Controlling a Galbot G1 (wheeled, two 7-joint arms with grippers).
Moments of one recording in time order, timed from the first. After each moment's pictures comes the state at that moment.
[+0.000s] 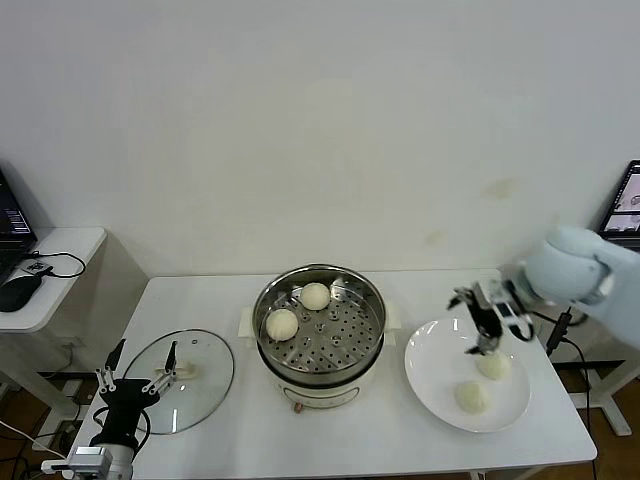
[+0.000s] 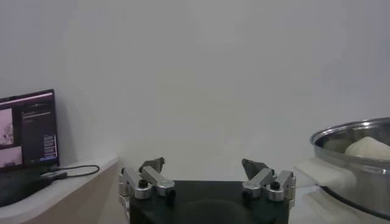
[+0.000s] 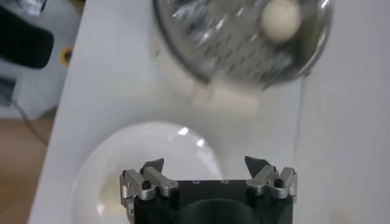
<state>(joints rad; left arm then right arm) 1.68 -1.19 -0.69 -2.05 -0.22 -0.13 -0.12 0.44 0.30 -1.20 1.84 0.07 -0.33 -1.02</state>
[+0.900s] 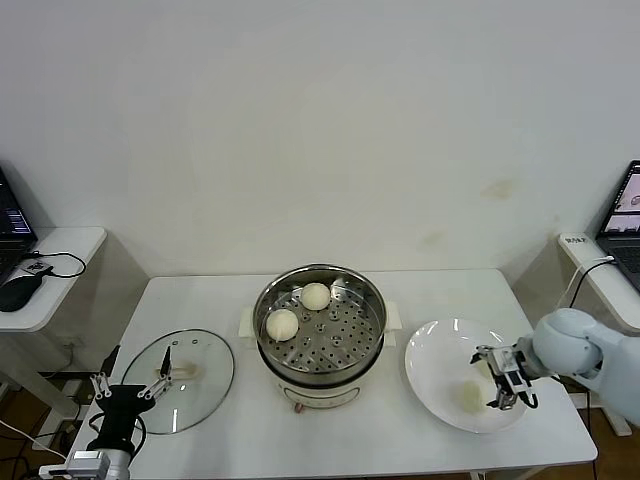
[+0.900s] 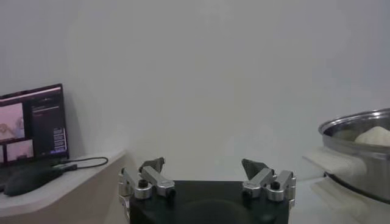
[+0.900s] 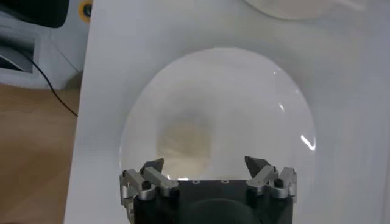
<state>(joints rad) 1.70 -1.20 -0.72 -2.04 -0.20 -0.13 -0.12 -0.24 0.34 -0.74 1.71 -0.12 -0.29 -0.93</state>
